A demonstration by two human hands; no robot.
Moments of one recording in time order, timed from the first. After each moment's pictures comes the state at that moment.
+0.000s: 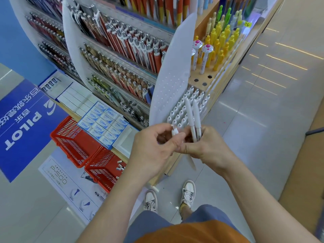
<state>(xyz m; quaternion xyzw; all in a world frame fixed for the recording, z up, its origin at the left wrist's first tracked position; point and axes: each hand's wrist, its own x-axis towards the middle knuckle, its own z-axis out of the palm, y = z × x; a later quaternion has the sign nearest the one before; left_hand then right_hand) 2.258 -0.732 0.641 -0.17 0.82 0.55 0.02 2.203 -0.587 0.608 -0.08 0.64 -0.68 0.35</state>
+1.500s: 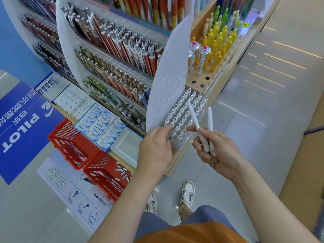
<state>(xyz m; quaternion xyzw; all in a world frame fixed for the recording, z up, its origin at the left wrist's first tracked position) 2.245 -0.721 0.588 -0.13 0.95 0.27 -0.04 2.193 -0.557 0.584 0.10 0.54 -0.74 0.39</state>
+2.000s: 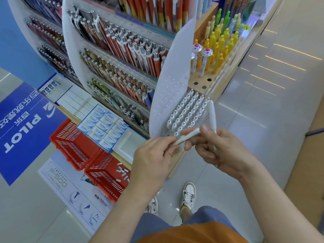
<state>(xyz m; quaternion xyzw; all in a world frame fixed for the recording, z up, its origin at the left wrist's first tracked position) 2.273 -0.733 0.612 -0.03 0.94 0.32 -0.12 2.193 -0.559 0.613 -0.04 0.55 -0.72 0.41</state>
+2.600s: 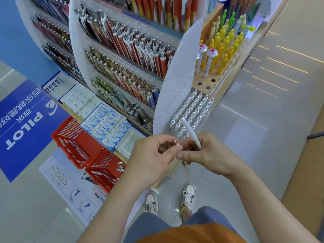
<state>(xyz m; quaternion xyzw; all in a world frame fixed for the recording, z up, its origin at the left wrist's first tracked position) 2.268 -0.743 0.638 -0.17 0.84 0.51 0.05 2.199 -0.583 0.608 -0.17 0.70 -0.58 0.38</state>
